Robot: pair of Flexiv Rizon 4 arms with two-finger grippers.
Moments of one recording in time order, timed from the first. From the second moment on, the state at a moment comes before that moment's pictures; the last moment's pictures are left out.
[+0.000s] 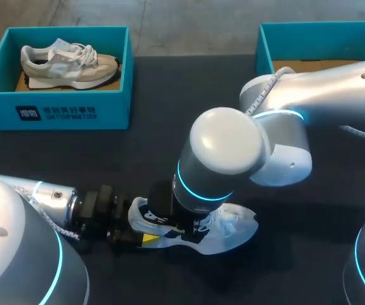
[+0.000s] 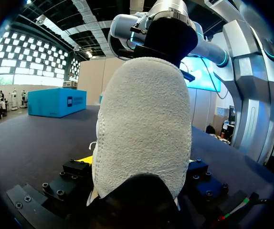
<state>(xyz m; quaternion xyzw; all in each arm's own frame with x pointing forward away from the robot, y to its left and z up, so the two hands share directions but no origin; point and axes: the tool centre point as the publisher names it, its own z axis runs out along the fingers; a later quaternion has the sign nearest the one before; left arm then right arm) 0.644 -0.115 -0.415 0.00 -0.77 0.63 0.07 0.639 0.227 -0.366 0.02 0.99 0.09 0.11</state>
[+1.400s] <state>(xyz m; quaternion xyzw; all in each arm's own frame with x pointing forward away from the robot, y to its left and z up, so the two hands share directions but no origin) 0.644 -0.115 -0.415 0.00 -0.77 0.63 0.07 0.643 0.235 -0.321 0.03 0.99 0.11 0.04</state>
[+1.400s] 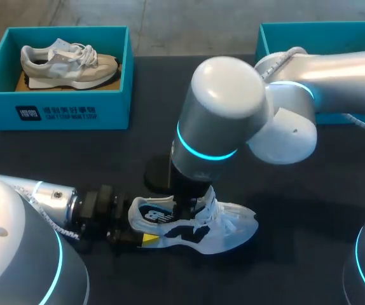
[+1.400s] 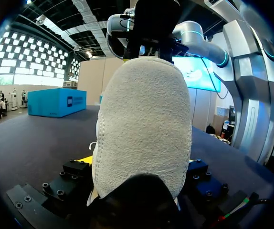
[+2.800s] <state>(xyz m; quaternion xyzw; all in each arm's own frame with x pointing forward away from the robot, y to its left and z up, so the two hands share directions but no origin) 0.644 -0.115 -0.415 0.00 -0.77 0.63 0.07 0.642 0.262 -0.322 0.08 0.99 0.14 -0.03</state>
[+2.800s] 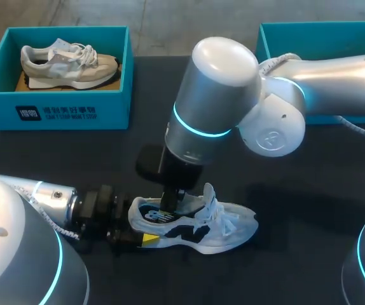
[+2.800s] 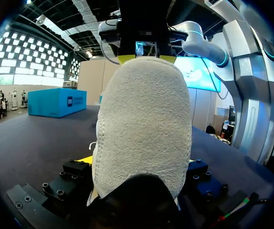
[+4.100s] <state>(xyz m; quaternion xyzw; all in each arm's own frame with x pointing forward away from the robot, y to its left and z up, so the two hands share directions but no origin) 0.644 -0.115 -0.415 0.00 -0.77 0.63 0.07 0.645 0.267 -0.346 0.11 0.98 0.14 -0.05</state>
